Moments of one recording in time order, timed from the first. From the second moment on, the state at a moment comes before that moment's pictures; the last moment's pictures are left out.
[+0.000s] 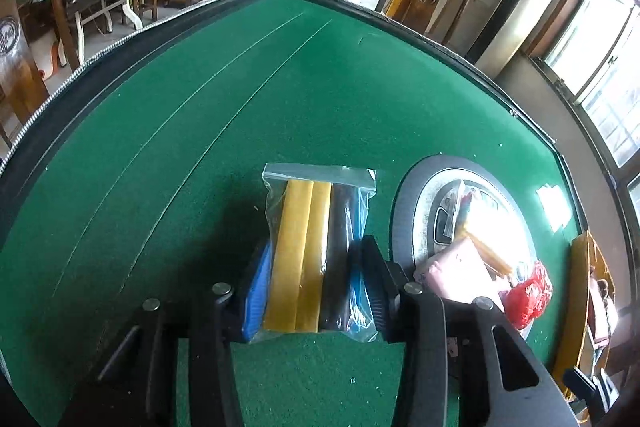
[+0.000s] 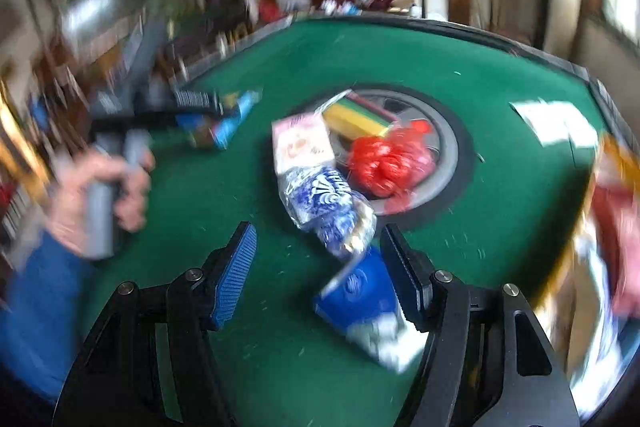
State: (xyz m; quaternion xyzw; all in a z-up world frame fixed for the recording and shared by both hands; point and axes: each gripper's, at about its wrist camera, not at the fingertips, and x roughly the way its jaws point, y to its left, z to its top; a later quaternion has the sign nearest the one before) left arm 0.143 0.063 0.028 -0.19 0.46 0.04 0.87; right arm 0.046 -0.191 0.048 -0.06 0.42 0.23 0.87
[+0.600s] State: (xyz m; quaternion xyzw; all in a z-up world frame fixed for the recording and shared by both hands) left arm 0.143 0.063 0.027 -0.19 0.46 0.04 0.87; right arm 0.070 -0.152 0.023 0.00 0.44 0.23 0.87
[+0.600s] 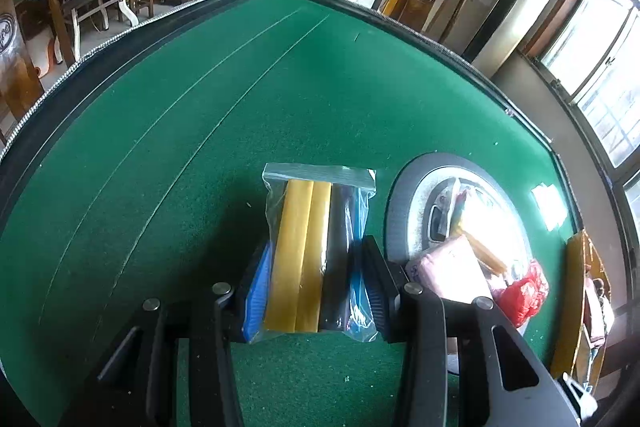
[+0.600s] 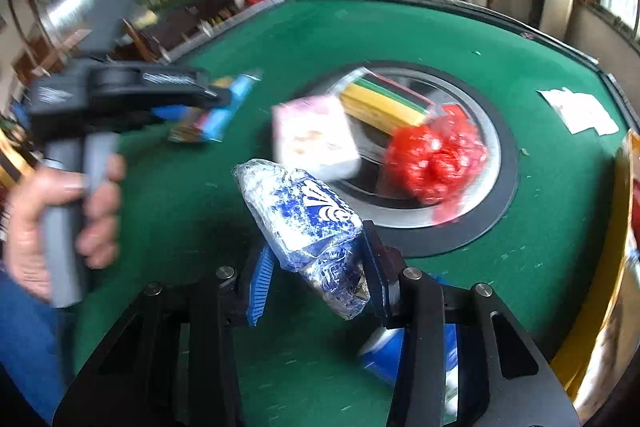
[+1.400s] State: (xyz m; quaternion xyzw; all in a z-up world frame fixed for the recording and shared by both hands) left arm 0.120 0.015 0.054 -0.17 0.40 -0.06 0.90; right arm 0.075 -0.229 0.030 0.15 0.41 0.19 0.88
